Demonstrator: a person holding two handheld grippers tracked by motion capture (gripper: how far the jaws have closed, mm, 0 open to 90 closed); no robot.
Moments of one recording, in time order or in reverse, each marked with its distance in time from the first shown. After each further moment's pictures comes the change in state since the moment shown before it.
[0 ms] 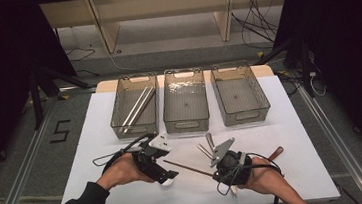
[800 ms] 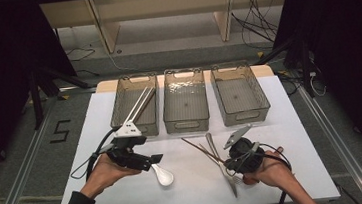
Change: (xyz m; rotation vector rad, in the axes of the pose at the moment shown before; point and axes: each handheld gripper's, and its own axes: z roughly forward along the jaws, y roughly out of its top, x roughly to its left) left arm 0.015 -0.025 -0.044 -0.223 0.171 -0.267; right arm -0.033 -0.022 -0.006 -0.020 -0.060 0.232
